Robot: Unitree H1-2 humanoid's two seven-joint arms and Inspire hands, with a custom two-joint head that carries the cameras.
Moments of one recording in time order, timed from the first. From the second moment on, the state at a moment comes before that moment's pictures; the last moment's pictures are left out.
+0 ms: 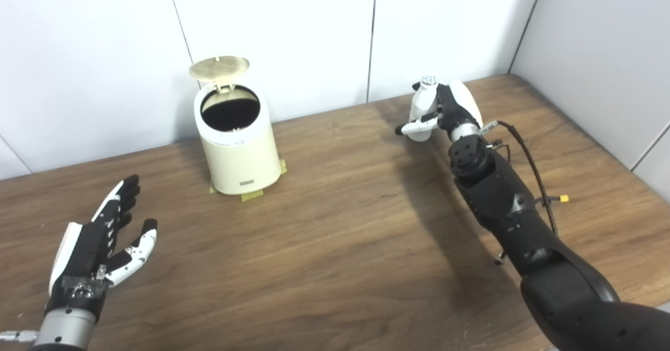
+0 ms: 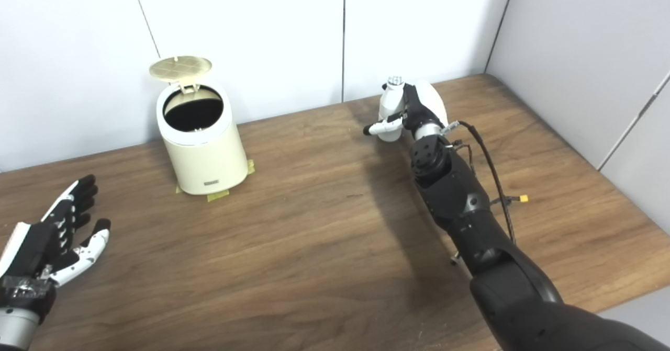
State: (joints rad) left arm -0.11 0.23 0.00 -0.44 0.20 0.47 -0.25; right arm -0.56 -0.41 0.01 0.51 -0.37 0.30 -0.19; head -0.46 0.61
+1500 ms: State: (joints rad) left arm -0.10 0.22 -0.02 -0.43 0.21 0.47 -0.24; right arm -0.50 -0.36 0.05 0.10 -0.43 0.23 -0.20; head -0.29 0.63
